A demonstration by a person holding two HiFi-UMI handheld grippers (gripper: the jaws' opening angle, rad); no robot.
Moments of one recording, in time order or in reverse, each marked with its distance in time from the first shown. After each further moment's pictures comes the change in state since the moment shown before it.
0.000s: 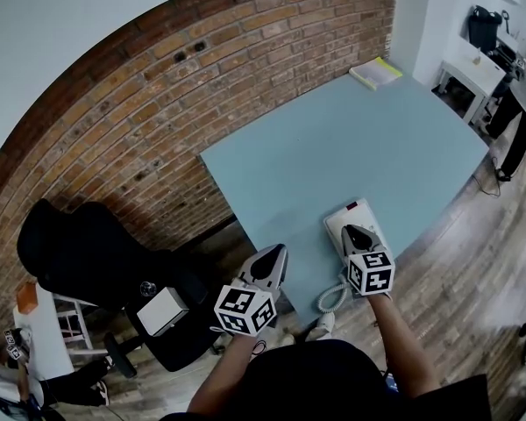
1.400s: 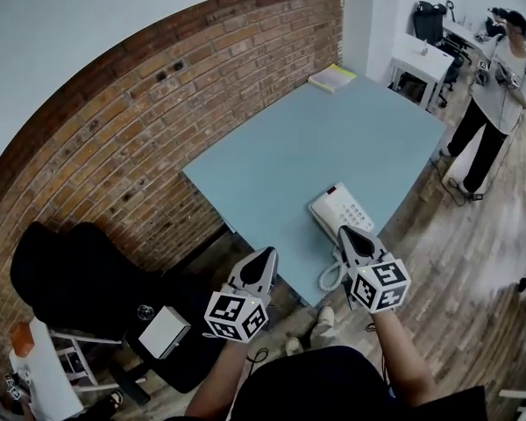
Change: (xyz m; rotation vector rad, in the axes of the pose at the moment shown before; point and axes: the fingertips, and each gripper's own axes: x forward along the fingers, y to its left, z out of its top) left arm -0.089 -0.023 0.019 0.060 -0.062 -0.181; right arm -0.145 0.096 0.057 0.067 -0.270 -0.069
